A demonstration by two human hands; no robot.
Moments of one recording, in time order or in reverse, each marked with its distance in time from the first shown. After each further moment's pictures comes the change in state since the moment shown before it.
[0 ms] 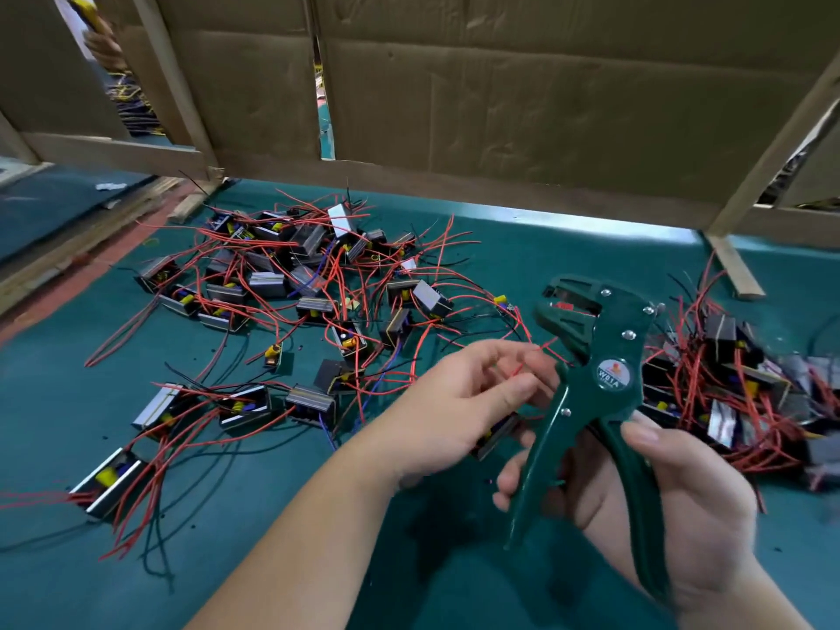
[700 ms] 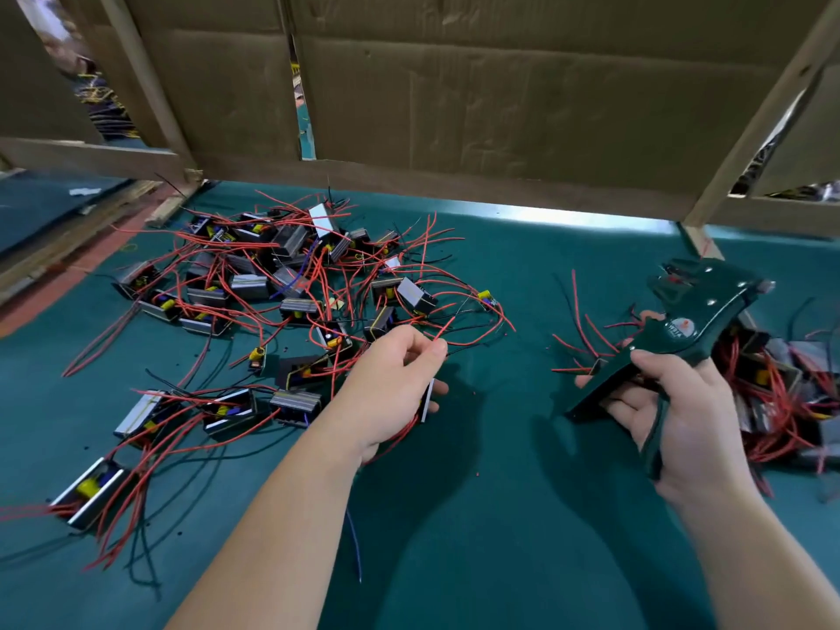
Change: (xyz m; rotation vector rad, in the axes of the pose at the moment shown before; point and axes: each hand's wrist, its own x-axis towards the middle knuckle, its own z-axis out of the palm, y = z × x) left_hand 0.008 -0.012 -0.035 0.271 0.435 -0.211; right_hand 0.008 -0.037 -0.042 -0.653 0.679 -0.497
